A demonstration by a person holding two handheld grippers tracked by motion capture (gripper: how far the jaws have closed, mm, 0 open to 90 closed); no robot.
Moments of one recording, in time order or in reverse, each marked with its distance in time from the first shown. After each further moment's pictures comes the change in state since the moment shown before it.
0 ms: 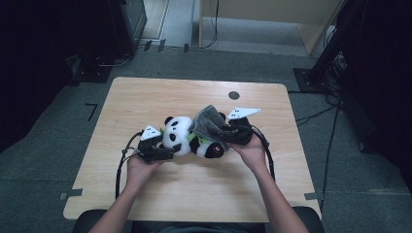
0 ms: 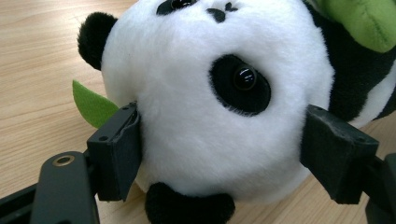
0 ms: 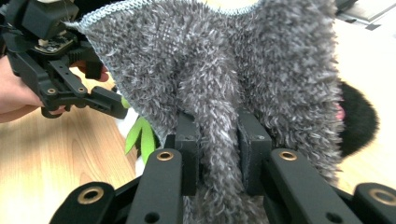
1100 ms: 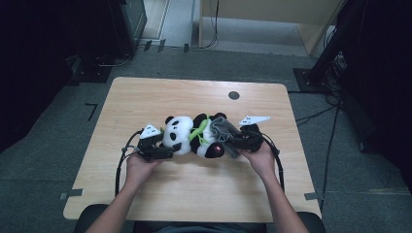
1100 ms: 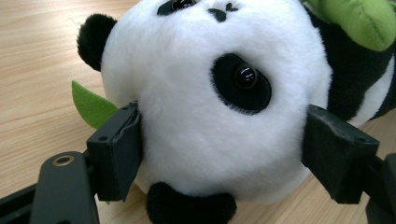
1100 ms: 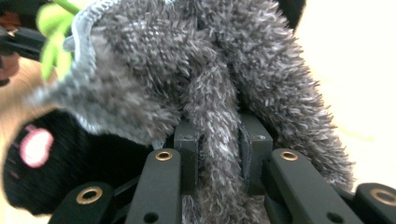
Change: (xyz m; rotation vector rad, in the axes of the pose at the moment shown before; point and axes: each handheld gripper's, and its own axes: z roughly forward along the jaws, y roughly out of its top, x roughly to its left) left arm 0.005 0.002 0.001 0.000 -0.027 0.003; right arm -0.030 -0.049 -0.010 0.083 -0.096 0.129
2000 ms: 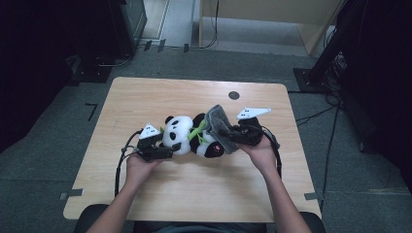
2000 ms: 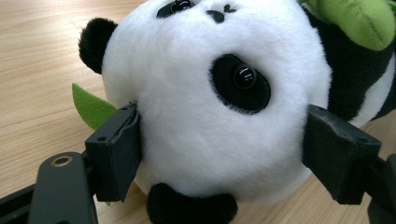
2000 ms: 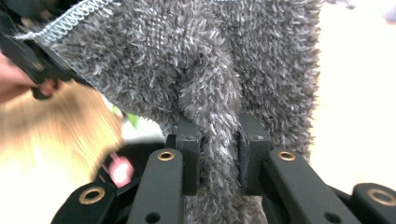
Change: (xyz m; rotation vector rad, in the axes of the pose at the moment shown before) left arm 0.001 -0.001 -0.001 -0.011 0.003 0.006; right arm 0.033 0.047 -0.026 -0.068 0.045 -0.112
